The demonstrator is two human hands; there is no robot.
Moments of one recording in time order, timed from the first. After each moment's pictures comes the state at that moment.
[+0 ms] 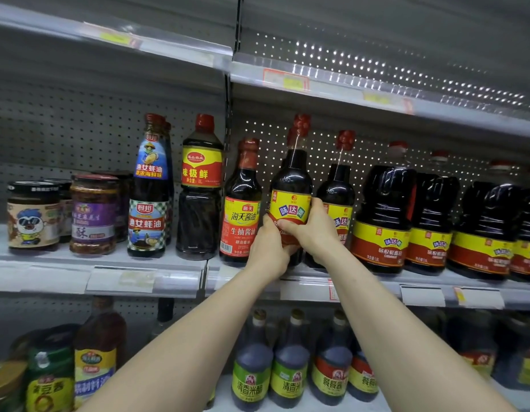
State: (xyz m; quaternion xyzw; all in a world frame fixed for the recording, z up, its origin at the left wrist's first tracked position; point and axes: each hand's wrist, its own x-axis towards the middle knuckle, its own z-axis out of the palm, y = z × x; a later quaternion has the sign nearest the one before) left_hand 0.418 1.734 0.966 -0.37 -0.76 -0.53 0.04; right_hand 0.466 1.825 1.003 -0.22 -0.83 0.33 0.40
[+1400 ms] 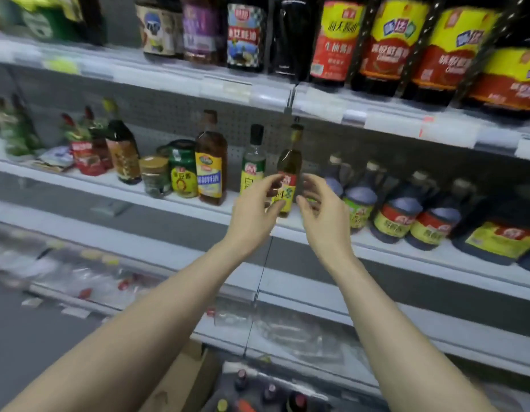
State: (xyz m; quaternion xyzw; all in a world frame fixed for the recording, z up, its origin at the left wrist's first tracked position) left_hand 0.506 1.556 0.761 -0.30 -0.79 -0.51 0.13; right_hand 0.572 1.682 0.774 -0.05 -0.86 0.39 0.34
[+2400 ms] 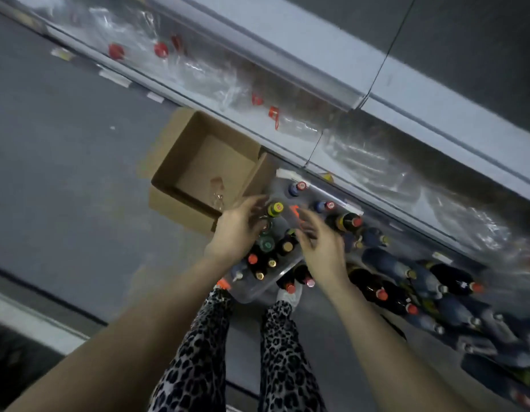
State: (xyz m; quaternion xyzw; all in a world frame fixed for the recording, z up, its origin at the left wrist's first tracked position) left_hand 0.625 1.355 0.341 -0.05 -0.88 -0.41 -0.22; right_hand 0.688 1.536 0.346 -0.17 -0.88 0.42 -0.12
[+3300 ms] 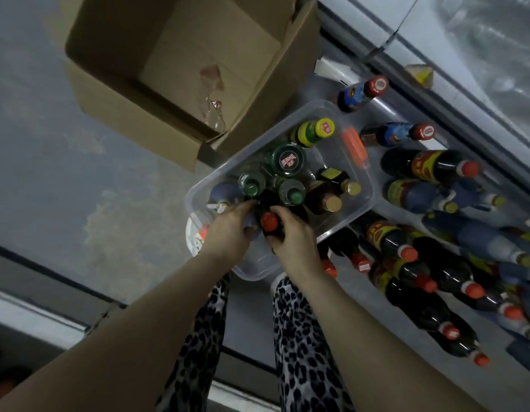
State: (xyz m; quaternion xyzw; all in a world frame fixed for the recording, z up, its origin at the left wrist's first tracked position) left_hand 0.734 1.319 0.003 0.06 -0.86 -0.30 -0.41; right_hand 0.760 1.463 0.012 -0.16 -0.84 0.37 -0.36
